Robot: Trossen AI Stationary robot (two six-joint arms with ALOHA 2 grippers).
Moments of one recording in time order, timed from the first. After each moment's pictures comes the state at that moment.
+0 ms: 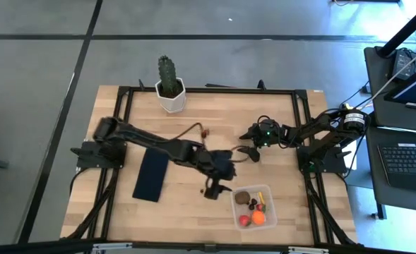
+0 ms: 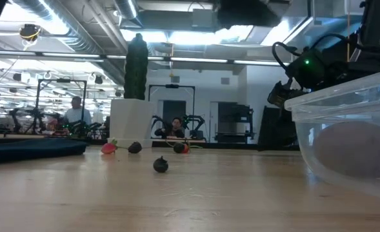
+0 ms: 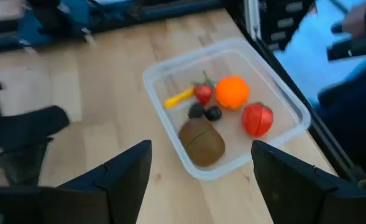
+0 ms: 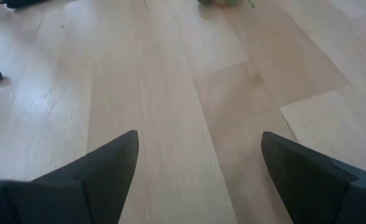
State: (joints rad) left arm -0.21 1.92 1.60 -0.36 0.08 0.05; right arm -0.32 1.56 0.24 0.73 -0.26 0.14
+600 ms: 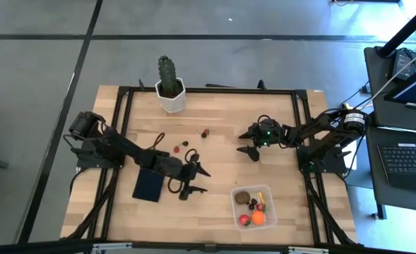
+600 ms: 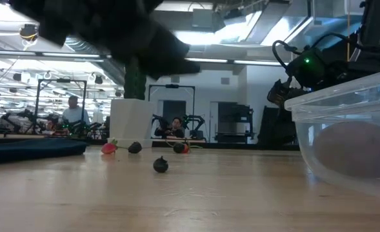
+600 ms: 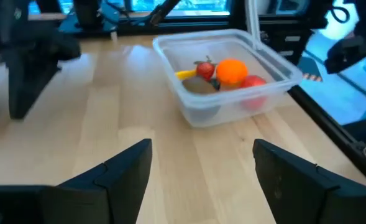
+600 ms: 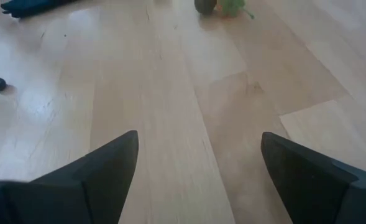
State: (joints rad) left arm -0.31 1.66 0.69 0.61 -0.09 -0.09; right arm -0.32 1.56 0.24 0.76 -0.26 0.15
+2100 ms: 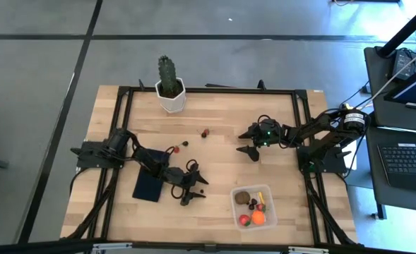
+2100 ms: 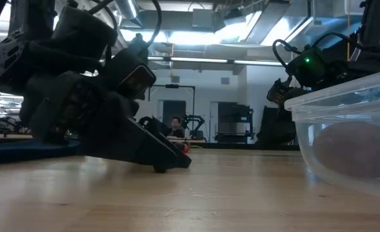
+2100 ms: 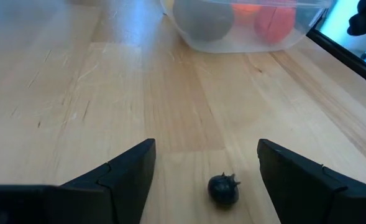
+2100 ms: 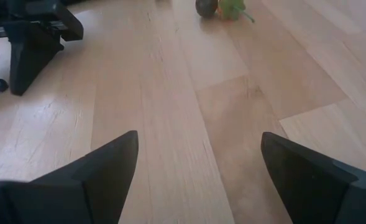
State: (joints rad) left arm -0.34 2.09 0.62 1.11 -0.09 -0.20; right arm -0.32 1.56 0.24 0.77 -0.26 0.15
